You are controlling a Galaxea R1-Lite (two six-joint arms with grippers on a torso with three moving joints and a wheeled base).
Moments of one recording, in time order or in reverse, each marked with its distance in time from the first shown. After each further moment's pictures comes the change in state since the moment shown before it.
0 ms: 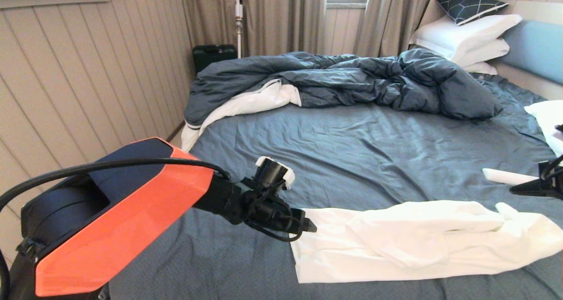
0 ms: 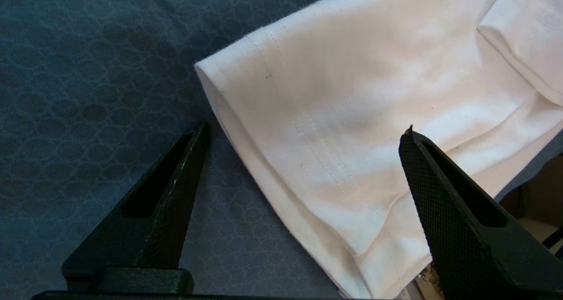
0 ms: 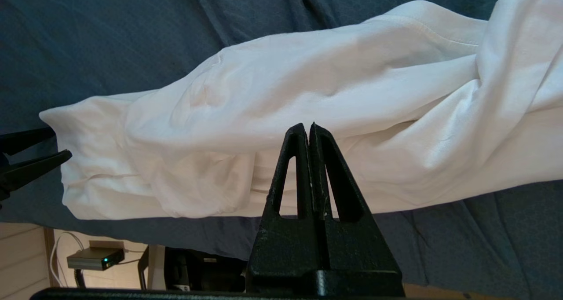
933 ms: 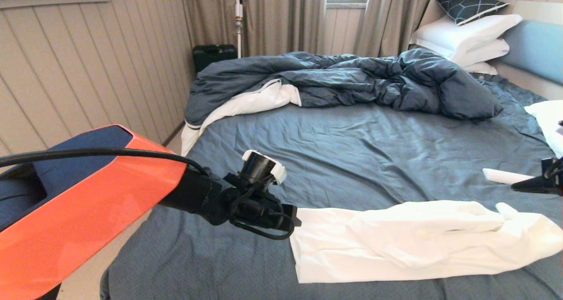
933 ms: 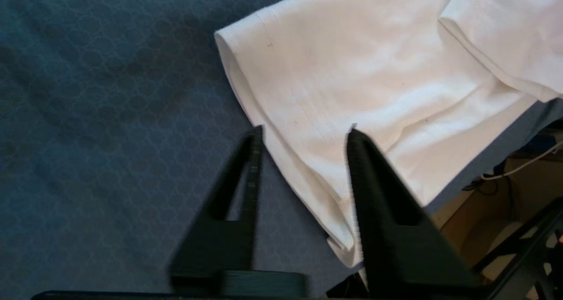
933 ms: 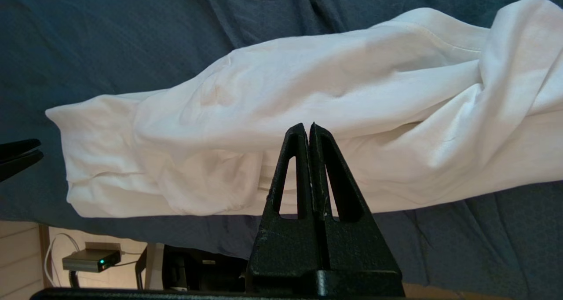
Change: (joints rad) left arm 0.011 -0.123 0.141 -0.060 -0.002 -0.007; right arm 0.005 -0.034 0.005 0.004 0.002 0.000
